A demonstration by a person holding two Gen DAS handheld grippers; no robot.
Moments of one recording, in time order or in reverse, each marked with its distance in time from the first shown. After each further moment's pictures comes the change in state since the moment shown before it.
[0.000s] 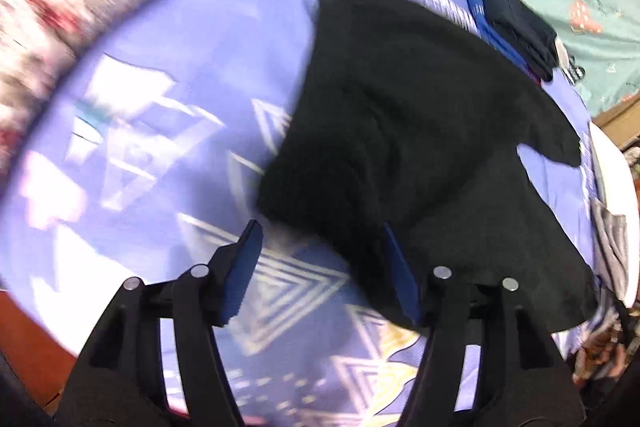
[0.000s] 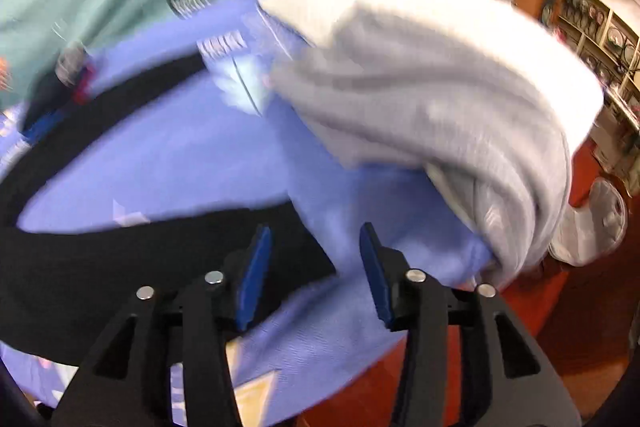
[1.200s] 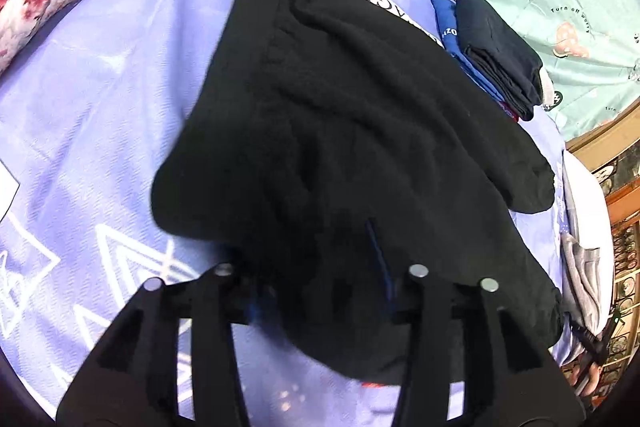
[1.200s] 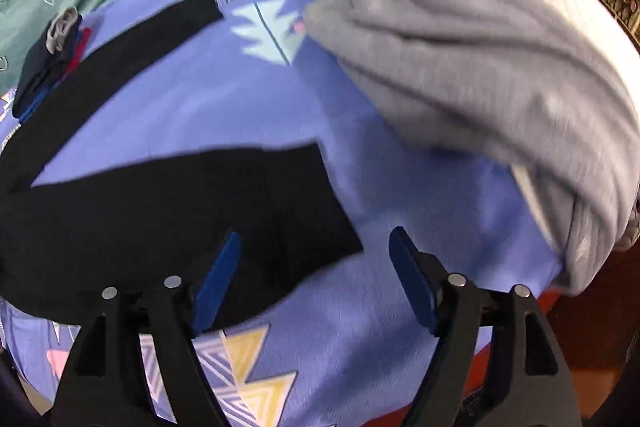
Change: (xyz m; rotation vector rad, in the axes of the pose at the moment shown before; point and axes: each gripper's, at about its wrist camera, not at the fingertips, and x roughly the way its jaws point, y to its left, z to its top) left arm 0.089 -0.074 0.075 -0.013 0.005 -0.176; right arm 0.087 0.013 0.012 -0.007 0.273 0.013
